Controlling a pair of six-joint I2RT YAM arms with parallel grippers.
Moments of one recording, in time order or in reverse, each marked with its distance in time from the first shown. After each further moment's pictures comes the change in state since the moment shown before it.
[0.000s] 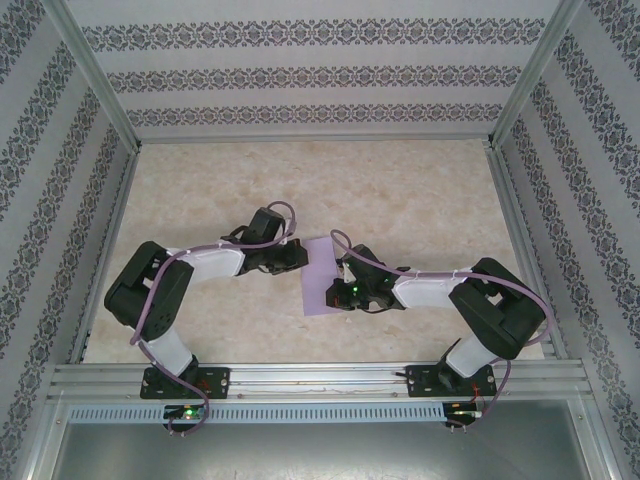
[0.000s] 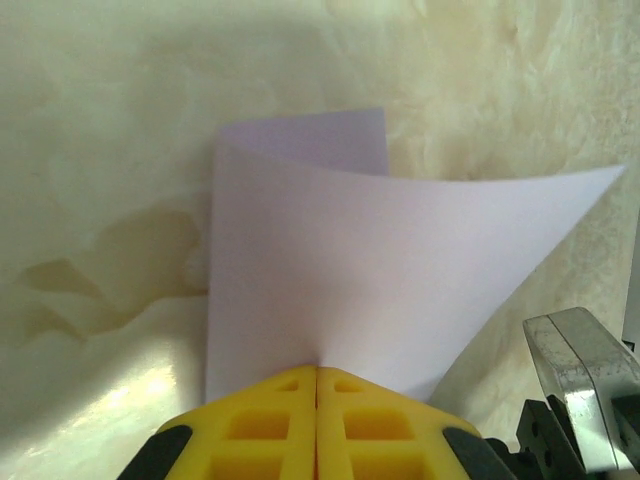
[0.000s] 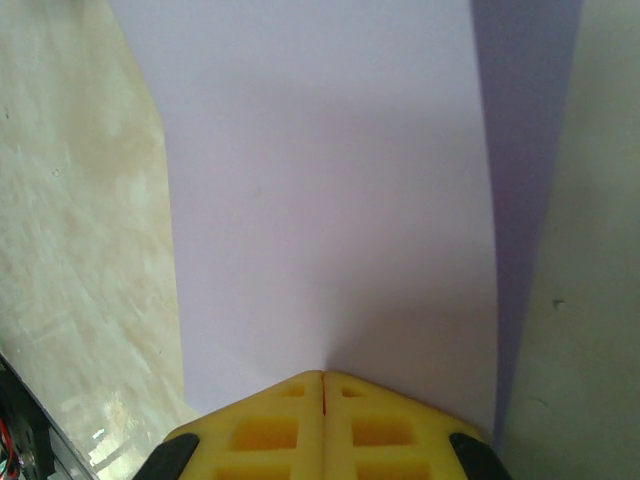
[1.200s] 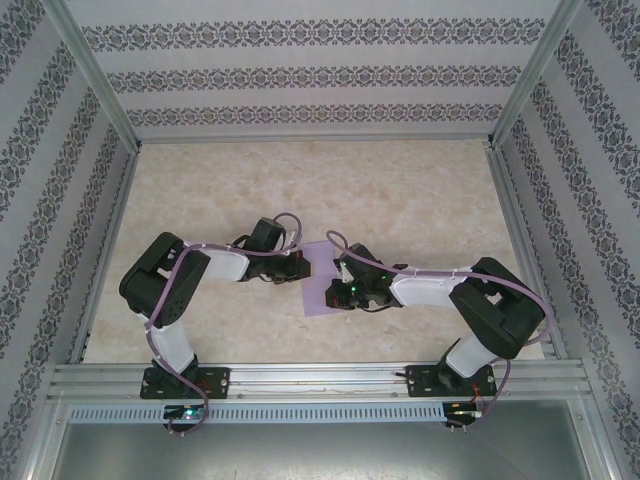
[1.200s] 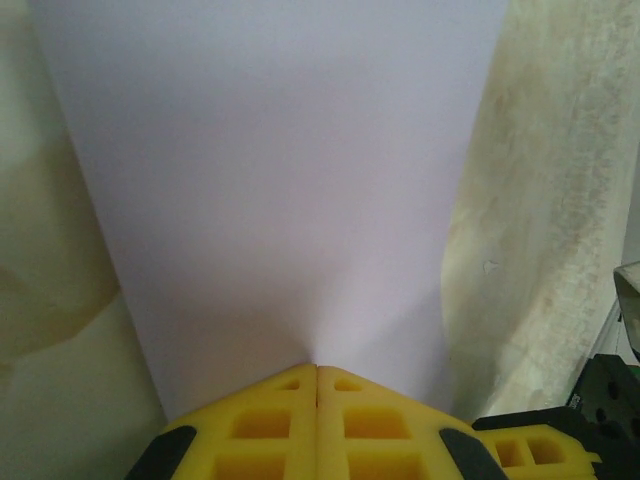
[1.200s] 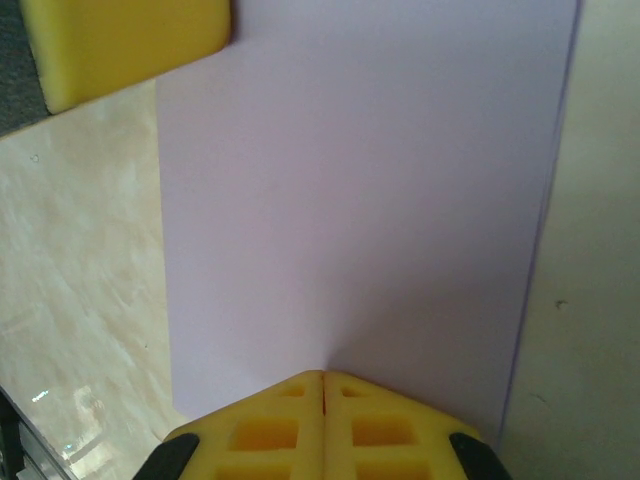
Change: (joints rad) left arm 0.002 0.121 -0.066 0.166 0.134 0.056; right arm 0.006 0.006 0.043 -0.085 0.025 -0.053
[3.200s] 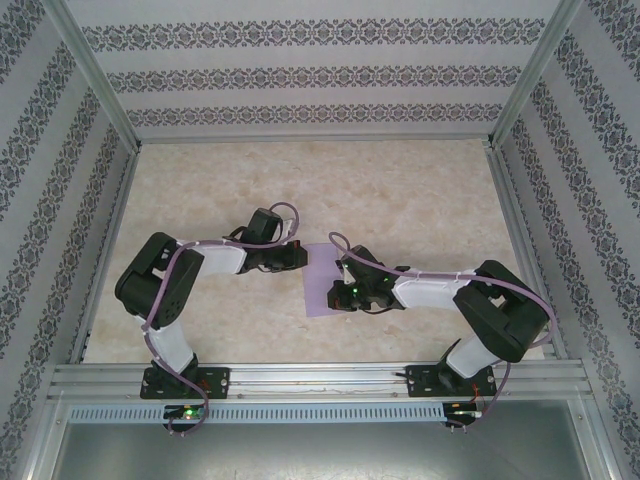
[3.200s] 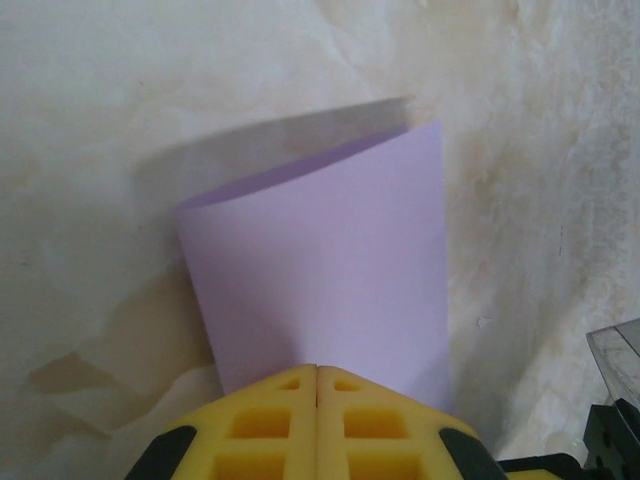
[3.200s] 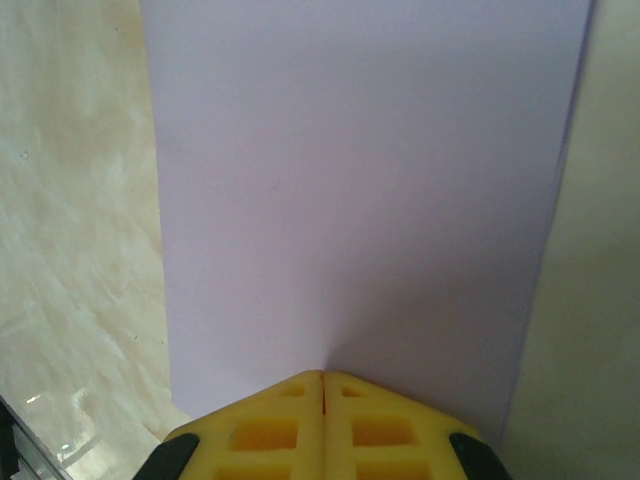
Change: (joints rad) left arm 0.032 -0.019 0.058 -0.047 -0.066 0.070; right arm 0.006 -0.027 -0.026 0.000 0.019 0.017
